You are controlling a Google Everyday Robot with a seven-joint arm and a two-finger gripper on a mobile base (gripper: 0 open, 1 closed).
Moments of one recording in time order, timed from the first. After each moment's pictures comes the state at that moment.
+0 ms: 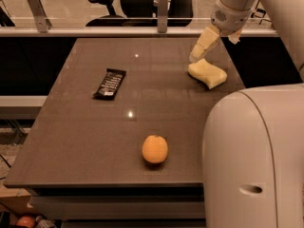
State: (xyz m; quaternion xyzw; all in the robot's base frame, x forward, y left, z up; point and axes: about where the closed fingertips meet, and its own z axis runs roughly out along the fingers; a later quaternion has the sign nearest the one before) arm 0.679 -0.204 0.889 -0.31 0.95 0.03 0.09
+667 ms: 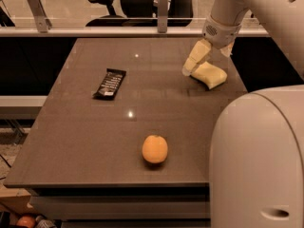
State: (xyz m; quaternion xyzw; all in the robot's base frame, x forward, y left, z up) arm 0.660 -0.185 0.855 -0.31 0.95 0.04 0.06
